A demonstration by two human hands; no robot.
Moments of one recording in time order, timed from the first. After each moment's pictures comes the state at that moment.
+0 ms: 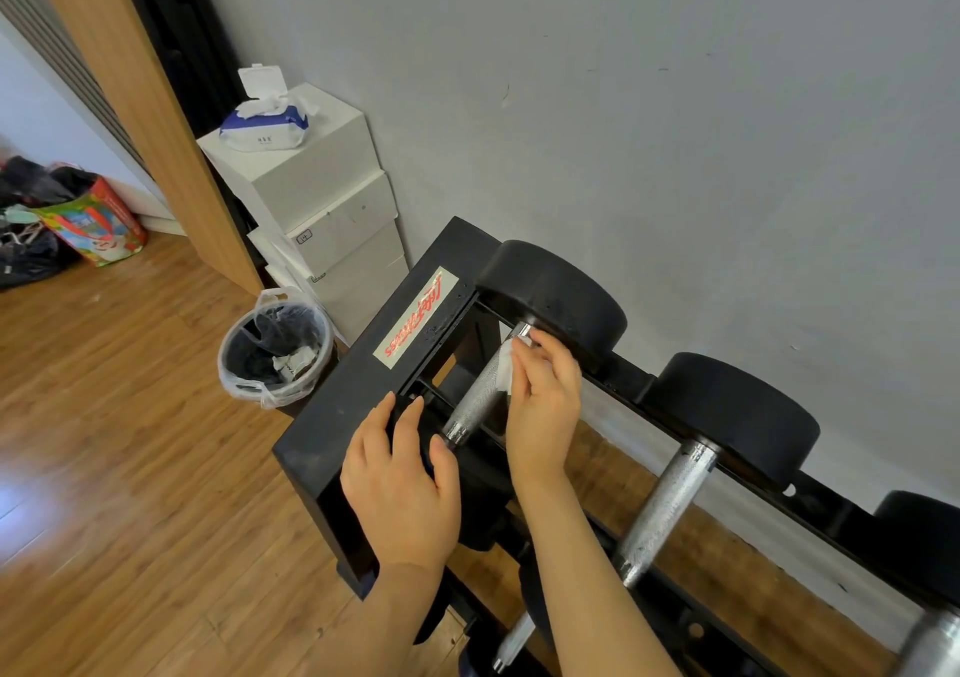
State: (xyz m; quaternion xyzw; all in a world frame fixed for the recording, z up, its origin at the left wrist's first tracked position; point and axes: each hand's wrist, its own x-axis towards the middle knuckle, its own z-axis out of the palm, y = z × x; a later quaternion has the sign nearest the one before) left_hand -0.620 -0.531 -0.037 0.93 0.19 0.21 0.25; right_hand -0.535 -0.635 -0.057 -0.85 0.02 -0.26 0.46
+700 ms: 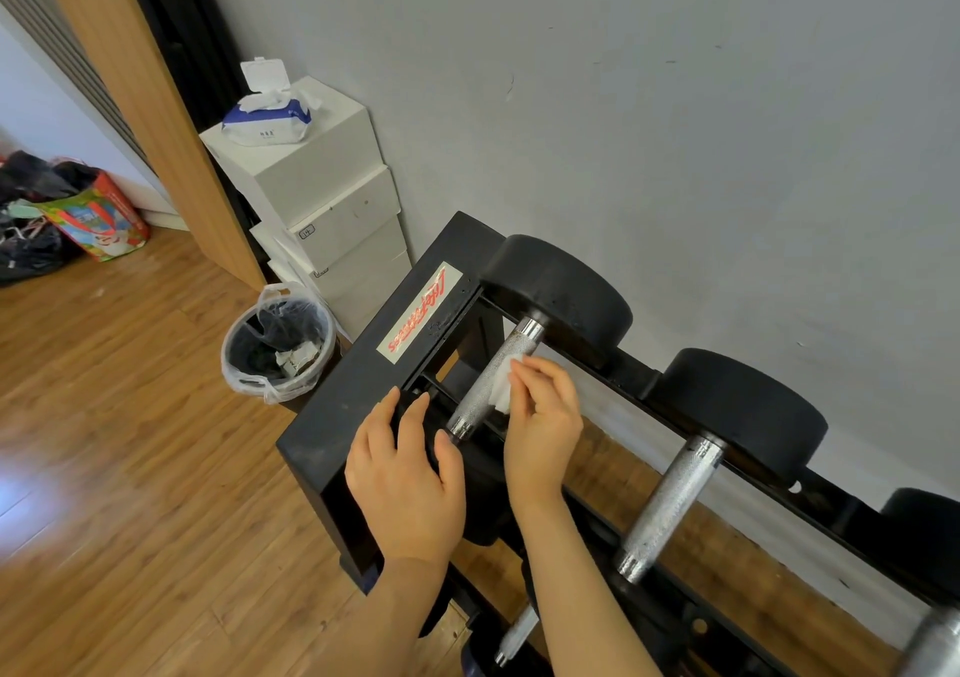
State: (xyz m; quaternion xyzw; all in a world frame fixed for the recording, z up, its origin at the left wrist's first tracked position) left_hand -0.620 -0.530 -0.038 0.93 0.18 0.22 0.25; right_hand -0.556 -0.626 -0.061 -0.82 0.06 -0.26 0.52
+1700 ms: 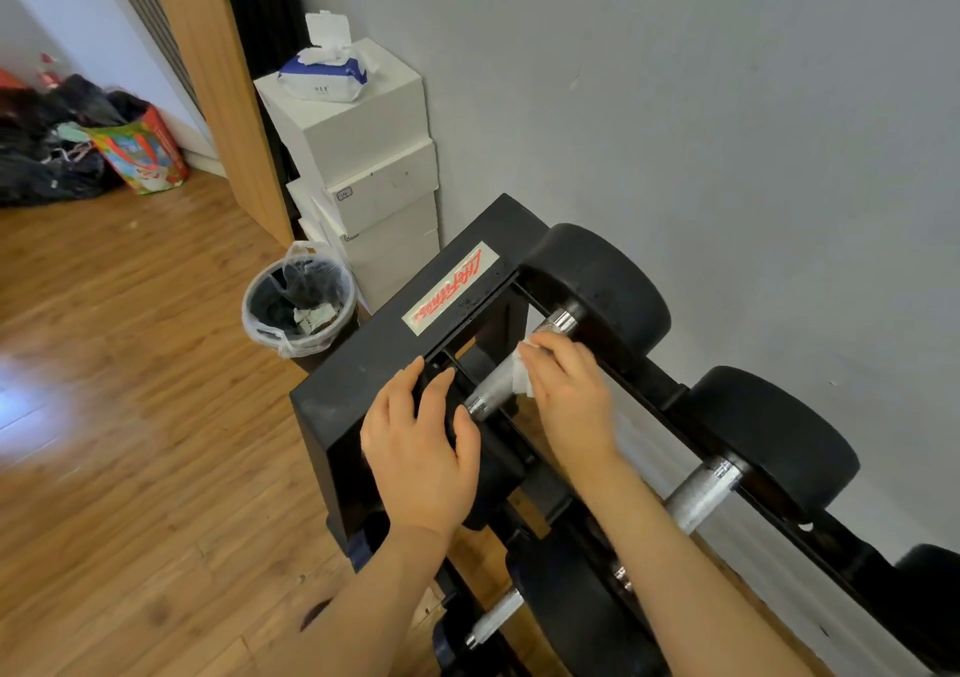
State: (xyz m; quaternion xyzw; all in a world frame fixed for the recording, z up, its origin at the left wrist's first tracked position) left_hand -0.621 -0.530 -0.040 0.92 0.19 0.23 0.25; right_hand -0.531 -0.671 -0.054 -0.92 -0.25 -0.18 0.23
